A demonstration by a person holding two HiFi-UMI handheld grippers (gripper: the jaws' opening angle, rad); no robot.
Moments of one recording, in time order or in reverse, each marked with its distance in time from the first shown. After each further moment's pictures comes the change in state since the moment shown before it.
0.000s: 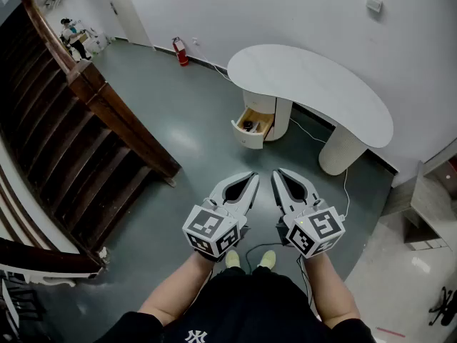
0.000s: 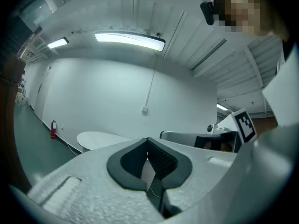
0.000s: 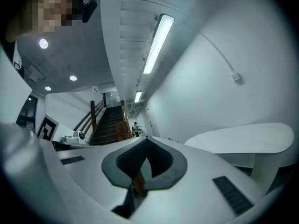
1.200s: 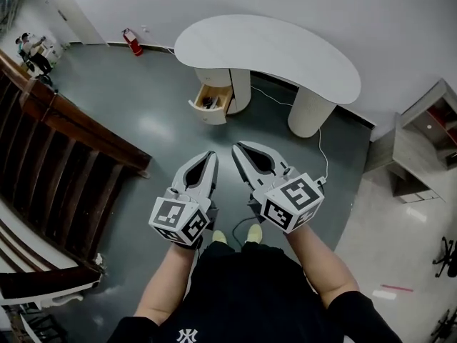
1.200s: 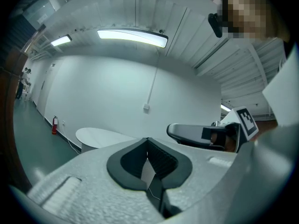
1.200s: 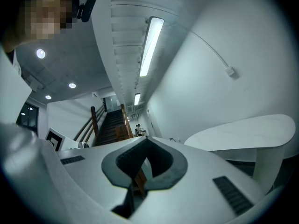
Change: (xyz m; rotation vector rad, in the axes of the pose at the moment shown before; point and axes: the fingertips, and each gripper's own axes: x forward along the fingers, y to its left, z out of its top) left arm 0.040 -0.023 -0.028 -0.031 0.005 0.041; right arm -0.031 -0.047 0.003 0.076 -0.020 0.038
